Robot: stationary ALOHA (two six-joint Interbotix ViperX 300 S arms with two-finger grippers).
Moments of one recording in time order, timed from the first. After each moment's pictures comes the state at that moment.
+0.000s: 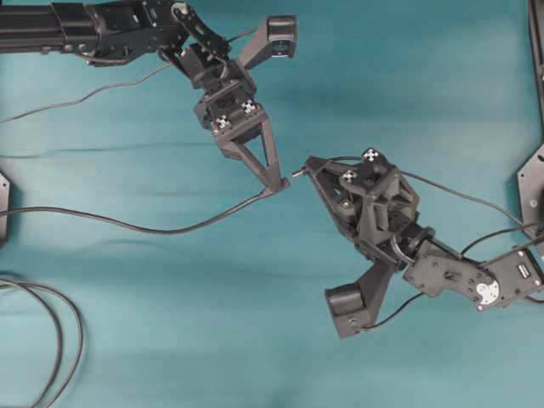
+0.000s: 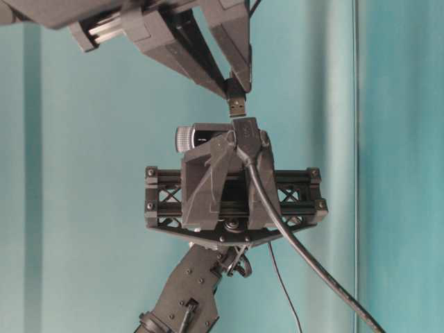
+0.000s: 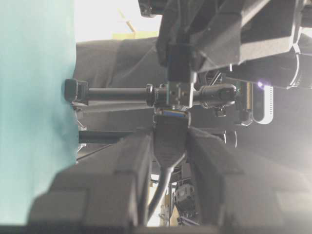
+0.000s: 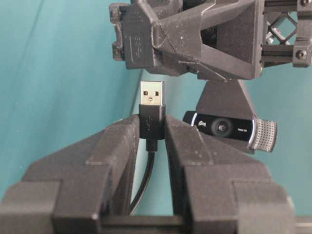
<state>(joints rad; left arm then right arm) 0.44 0.38 0.24 -1.52 1.39 0.71 0.44 -0.07 0.62 -1.43 1.00 0.54</state>
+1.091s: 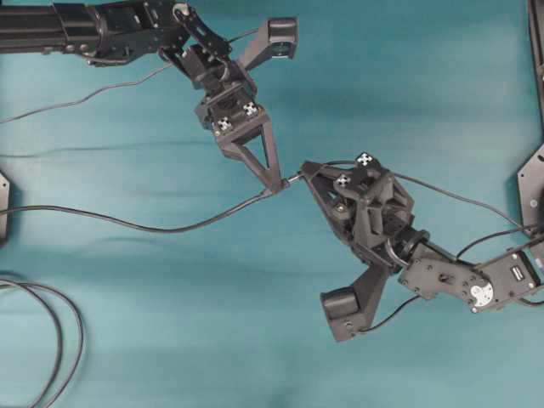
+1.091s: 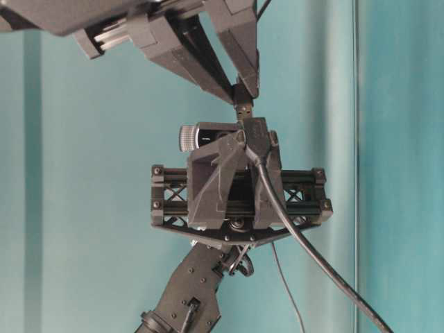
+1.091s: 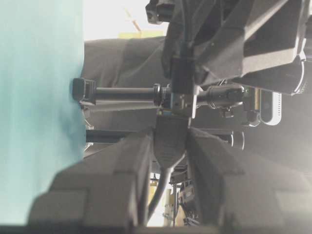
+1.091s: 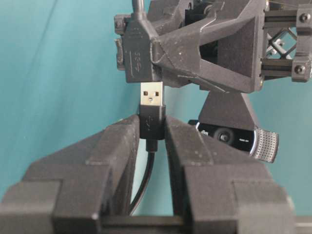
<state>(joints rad) 0.44 0.39 0.24 -1.51 1.38 0.71 0.44 -0.05 0.61 -1.43 0.98 0.55</state>
